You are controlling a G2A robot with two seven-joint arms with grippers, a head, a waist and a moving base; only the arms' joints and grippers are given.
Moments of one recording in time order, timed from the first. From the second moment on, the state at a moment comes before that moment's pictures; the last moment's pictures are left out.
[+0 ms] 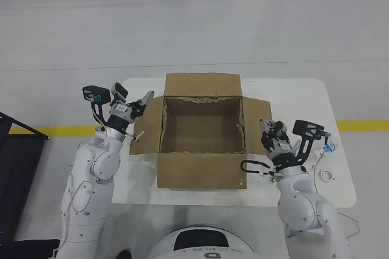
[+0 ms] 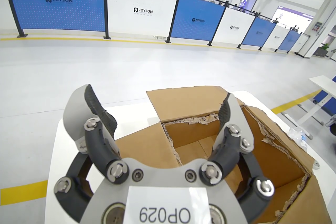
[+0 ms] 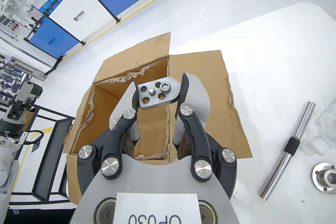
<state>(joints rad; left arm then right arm) 1.46 -1.36 -1.53 -1.72 1.07 -0.31 -0.06 -1.93 -1.42 1.48 -2.31 -1.04 0.24 0.35</state>
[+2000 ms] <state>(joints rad) 1.46 -1.36 -1.53 -1.72 1.07 -0.31 -0.06 -1.50 -1.40 1.69 -1.58 -0.74 0.64 0.53</state>
